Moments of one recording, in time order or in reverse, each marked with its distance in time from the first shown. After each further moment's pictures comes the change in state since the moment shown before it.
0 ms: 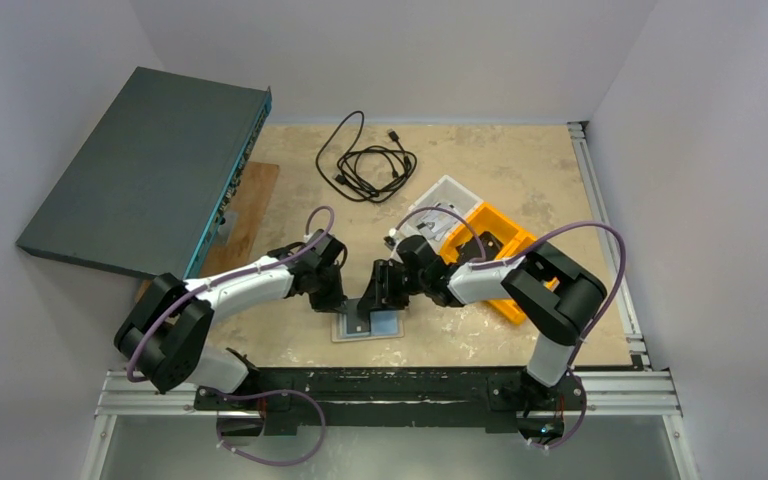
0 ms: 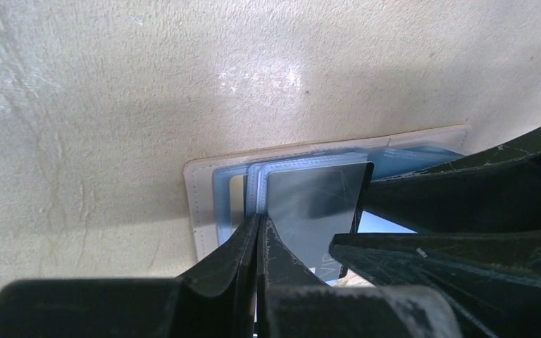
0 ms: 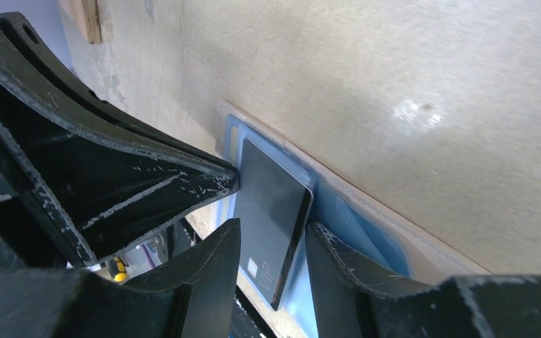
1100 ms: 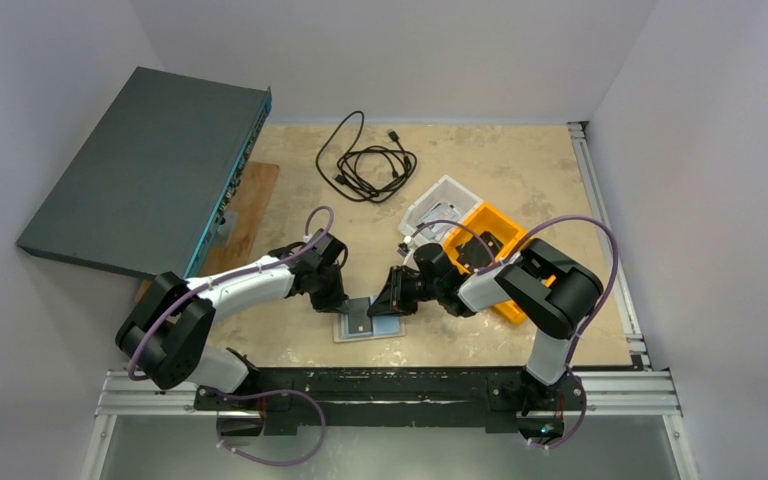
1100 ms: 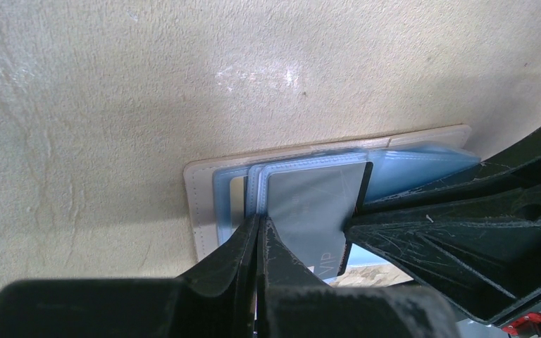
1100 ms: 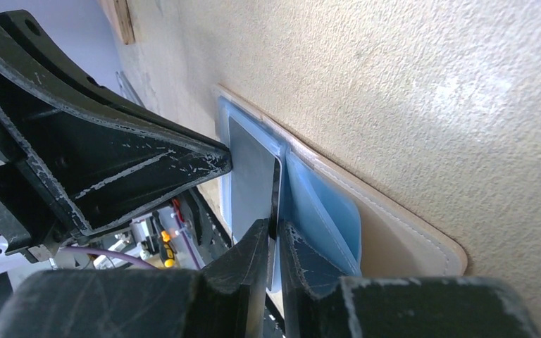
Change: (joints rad) left arm -0.005 0.011 0.003 0.009 0.009 -0.043; right arm -0.064 0.024 -0.178 0.300 -0.134 0.162
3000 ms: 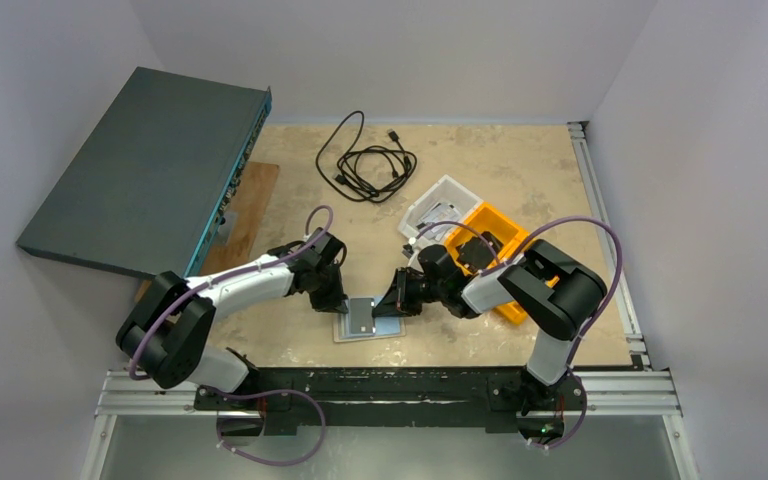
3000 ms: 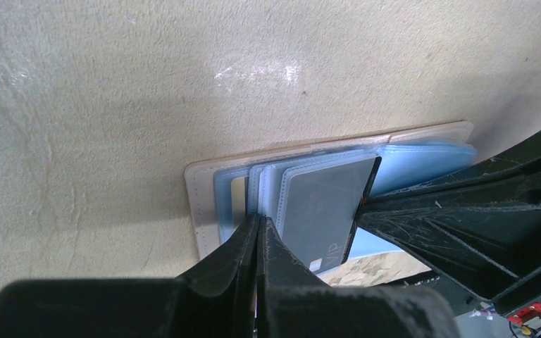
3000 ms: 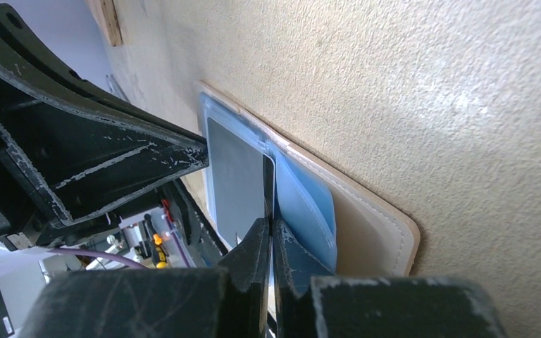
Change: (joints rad) left arm 0.017 0.005 0.004 -0.005 0.021 0.019; right arm -0.019 -0.014 -0.032 -0.002 0.005 -0.024
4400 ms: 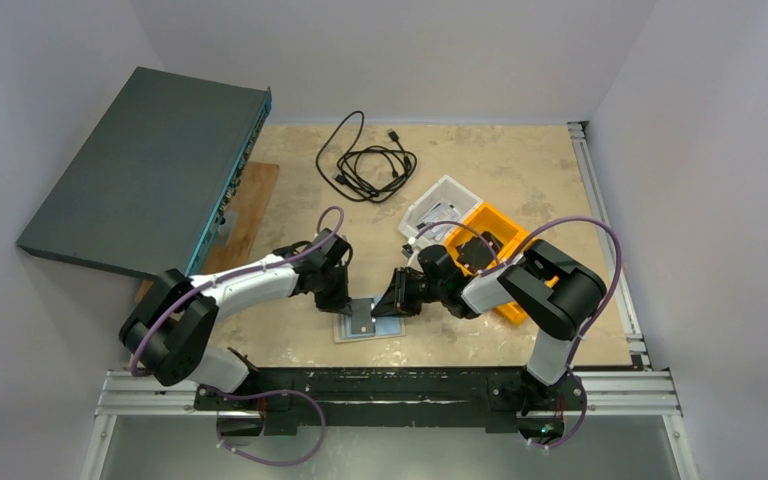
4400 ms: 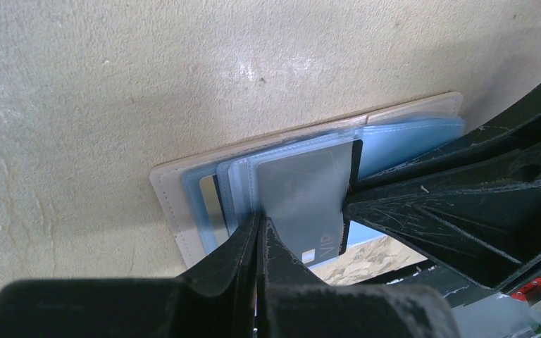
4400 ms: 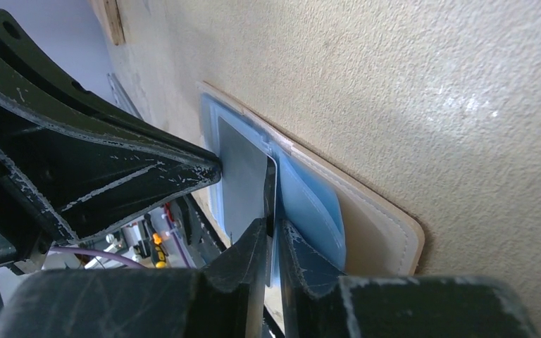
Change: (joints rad) left arm -0.039 0.012 0.015 0.014 0.016 0.078; right arm 0.001 0.001 -0.001 0.013 0.002 -0.001
